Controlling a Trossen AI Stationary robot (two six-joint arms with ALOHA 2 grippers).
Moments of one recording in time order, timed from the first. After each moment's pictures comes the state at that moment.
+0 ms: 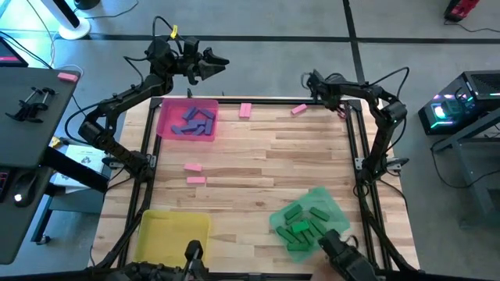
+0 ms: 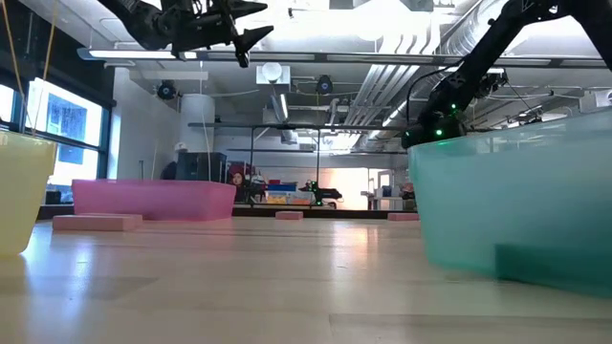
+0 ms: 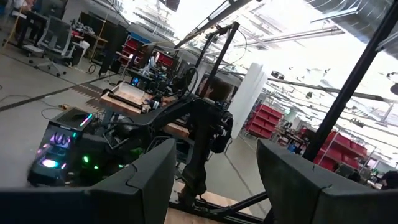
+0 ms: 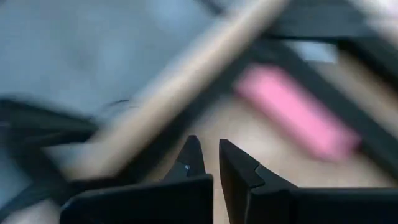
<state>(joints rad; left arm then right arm) 0.95 1.51 1.17 0.69 1.04 -0.73 -1.00 1.88 1.19 -0.77 0.52 1.34</state>
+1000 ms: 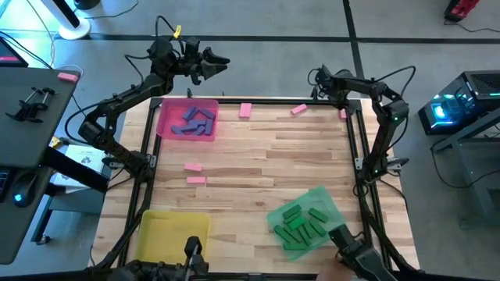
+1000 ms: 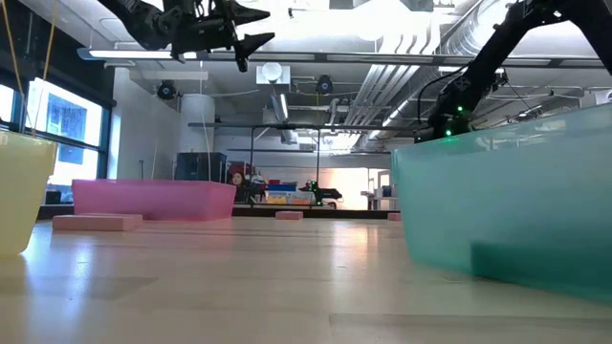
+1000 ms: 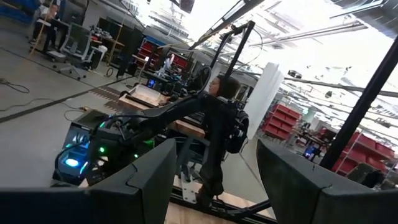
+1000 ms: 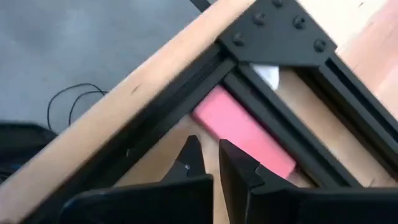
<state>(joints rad) 0.95 1.51 1.17 0.62 0.98 -0.63 -1.11 1.90 1.23 -0.88 0.47 1.20</state>
